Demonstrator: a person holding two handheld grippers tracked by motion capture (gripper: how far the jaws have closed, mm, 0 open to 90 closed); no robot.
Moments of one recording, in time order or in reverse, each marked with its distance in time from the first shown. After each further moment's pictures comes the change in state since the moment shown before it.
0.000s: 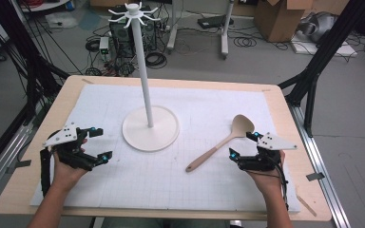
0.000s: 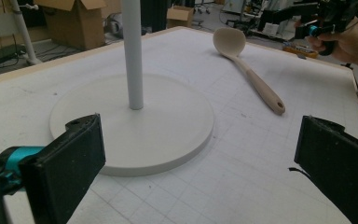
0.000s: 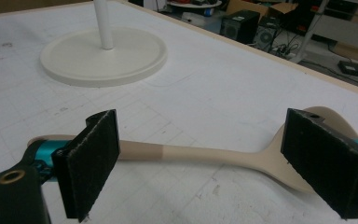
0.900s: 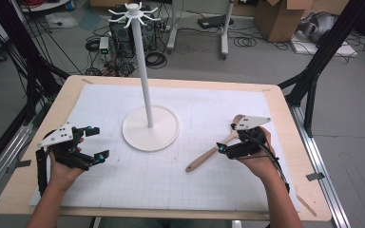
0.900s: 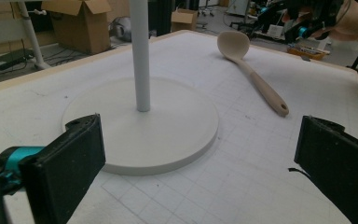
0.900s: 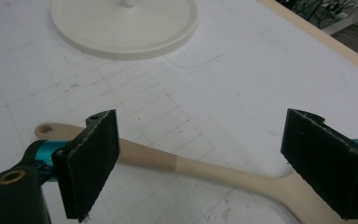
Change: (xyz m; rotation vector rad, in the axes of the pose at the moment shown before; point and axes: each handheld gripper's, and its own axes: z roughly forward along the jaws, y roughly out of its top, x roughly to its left) left arm 0.001 0.002 -0.008 -0.011 0.018 0.011; right arm 0.001 0.052 0.044 0.271 0.124 -0.130
